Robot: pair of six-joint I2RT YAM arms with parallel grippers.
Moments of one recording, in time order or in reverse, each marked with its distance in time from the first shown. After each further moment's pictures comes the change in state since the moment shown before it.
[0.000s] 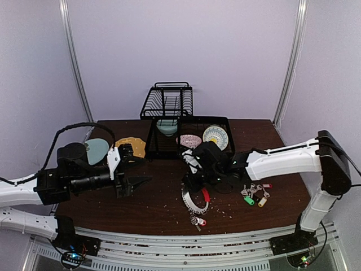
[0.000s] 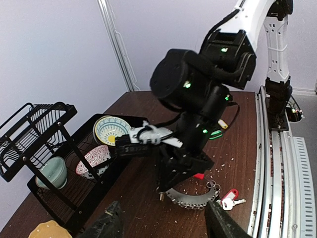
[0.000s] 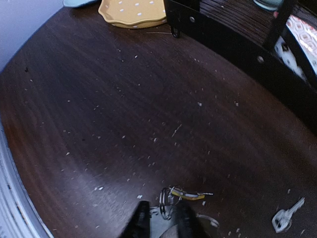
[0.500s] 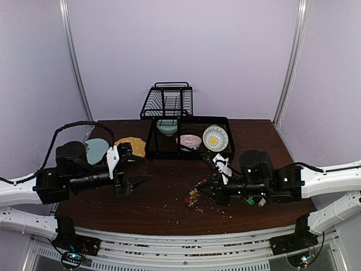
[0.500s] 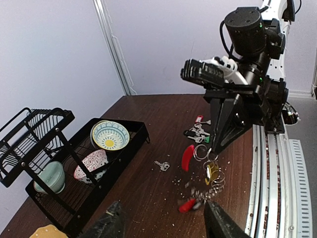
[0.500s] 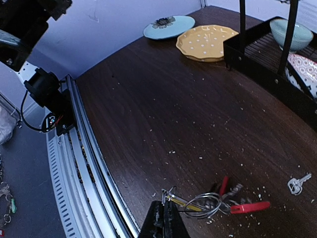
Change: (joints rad) left arm -0.002 -0.002 0.013 -0.001 0.022 0.000; right arm 0.120 -0.531 -0.359 0.143 -0.084 -0.012
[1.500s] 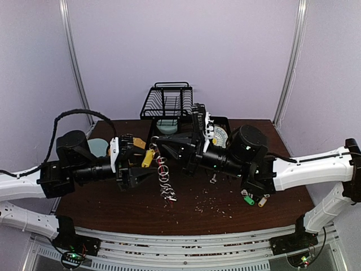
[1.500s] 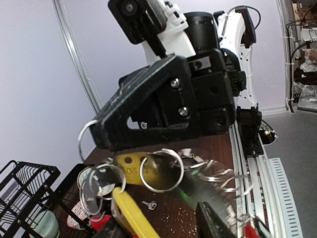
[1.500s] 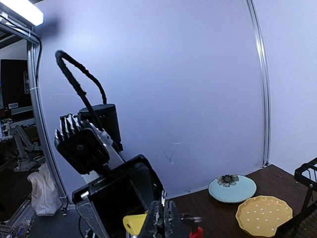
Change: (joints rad) left arm 0.002 0.106 0.094 0.133 0.200 0.060; right arm 0.027 0.293 0.257 0.764 -0.164 -0.097
